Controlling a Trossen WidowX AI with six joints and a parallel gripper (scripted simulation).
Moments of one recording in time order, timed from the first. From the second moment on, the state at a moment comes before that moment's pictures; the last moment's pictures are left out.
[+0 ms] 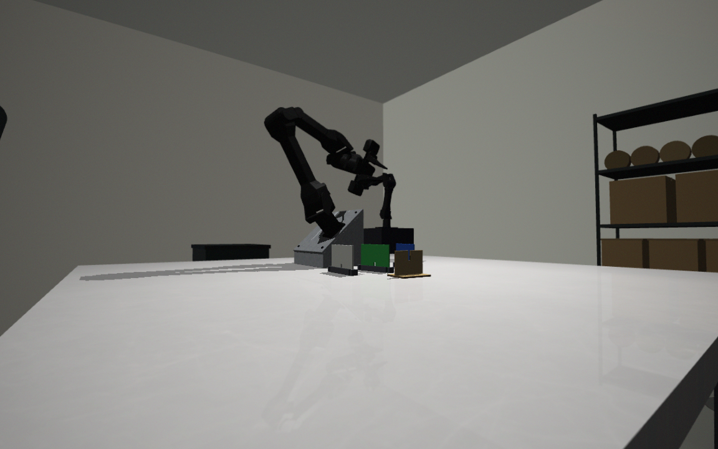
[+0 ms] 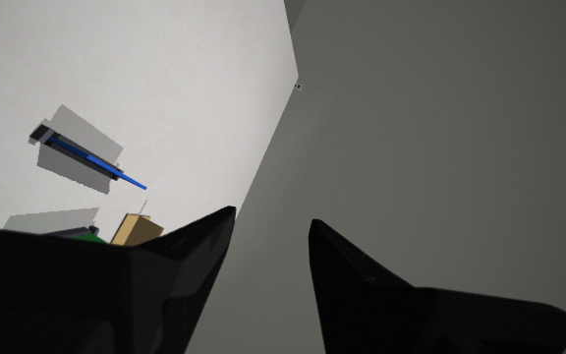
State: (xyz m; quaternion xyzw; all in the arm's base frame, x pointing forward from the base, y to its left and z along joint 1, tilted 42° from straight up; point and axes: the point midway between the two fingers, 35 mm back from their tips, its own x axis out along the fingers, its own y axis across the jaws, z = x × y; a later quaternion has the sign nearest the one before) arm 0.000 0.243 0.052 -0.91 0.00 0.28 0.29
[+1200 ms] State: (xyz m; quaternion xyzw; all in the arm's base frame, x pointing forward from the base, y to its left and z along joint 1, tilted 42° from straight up) arm 0.168 0.078 0.074 -0.35 0.66 -0.16 0.65
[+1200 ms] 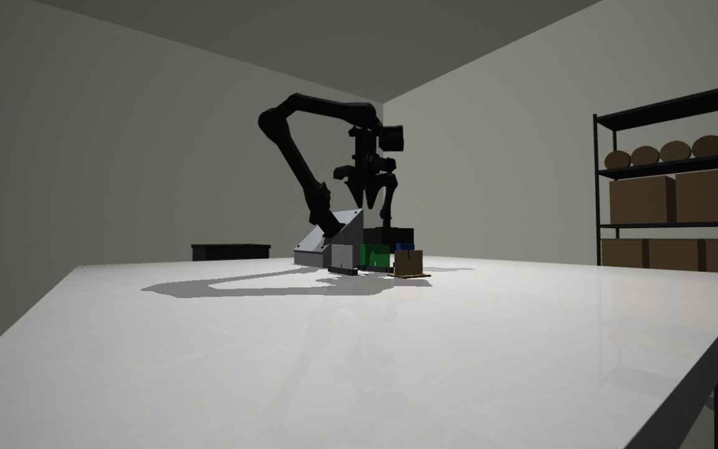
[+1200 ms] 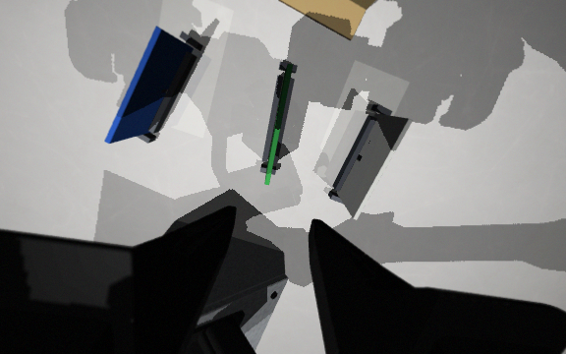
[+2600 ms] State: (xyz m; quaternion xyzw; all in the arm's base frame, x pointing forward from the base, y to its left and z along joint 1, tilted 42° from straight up) arm 0.184 0.012 -0.008 -0.33 0.65 -0.16 0.66
